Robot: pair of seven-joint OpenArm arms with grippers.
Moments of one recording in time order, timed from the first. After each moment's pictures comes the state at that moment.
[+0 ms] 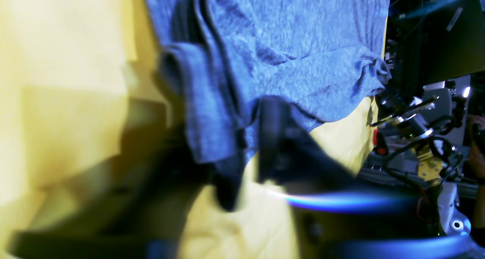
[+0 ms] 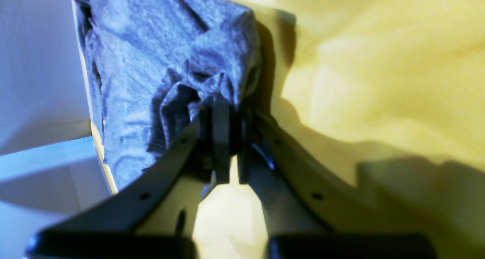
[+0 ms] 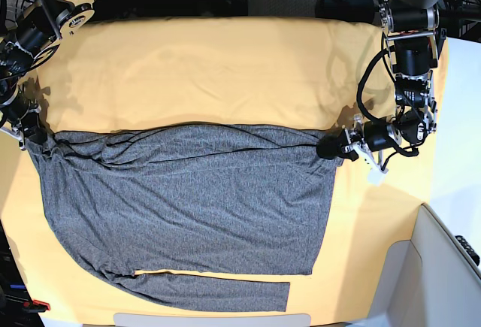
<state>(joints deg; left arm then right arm) -21.3 -19.4 -8.8 44.9 -64.7 -28.7 66.7 19.0 19.8 56.9 53.6 42.0 10.7 -61.6</state>
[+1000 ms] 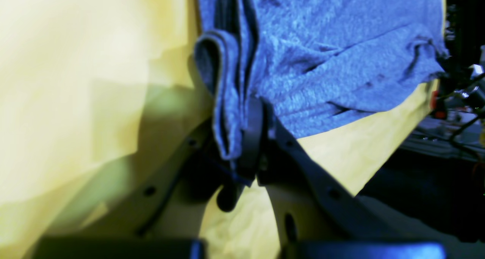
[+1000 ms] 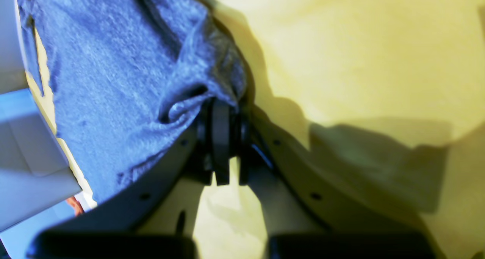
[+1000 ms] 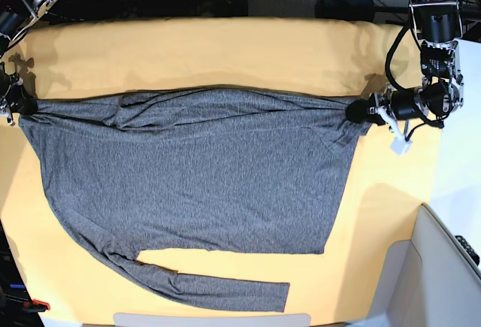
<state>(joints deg) -7.9 -28.9 -8.5 58.6 -66.4 -28.5 71.0 11.3 29.7 52.4 53.6 46.2 11.1 -74.4</state>
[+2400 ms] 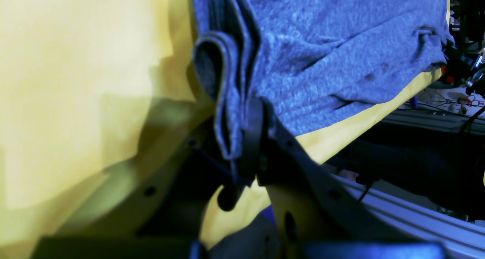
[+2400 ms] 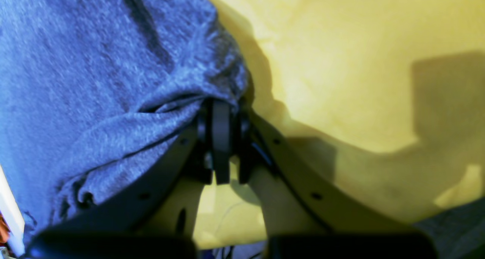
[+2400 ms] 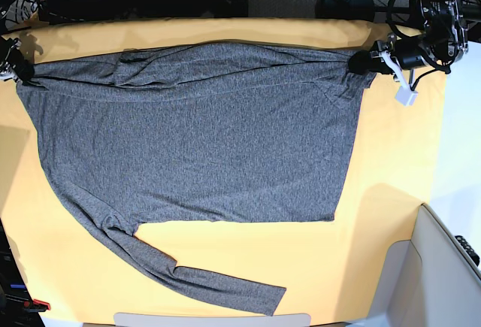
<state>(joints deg) 14.1 -27.4 -17.7 76.6 -68.6 -28.9 72.8 -8.6 29.0 46.3 70.0 50.3 12.0 -71.6</state>
